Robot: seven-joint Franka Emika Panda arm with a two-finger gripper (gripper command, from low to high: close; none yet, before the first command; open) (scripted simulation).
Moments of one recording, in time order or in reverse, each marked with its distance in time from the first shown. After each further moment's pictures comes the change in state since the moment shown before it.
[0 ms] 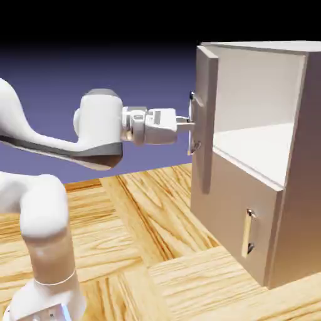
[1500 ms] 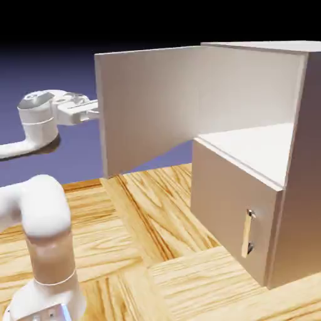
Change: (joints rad) arm 0.124 -0.297 1.029 0.254 1.561 -1.201 -0.670
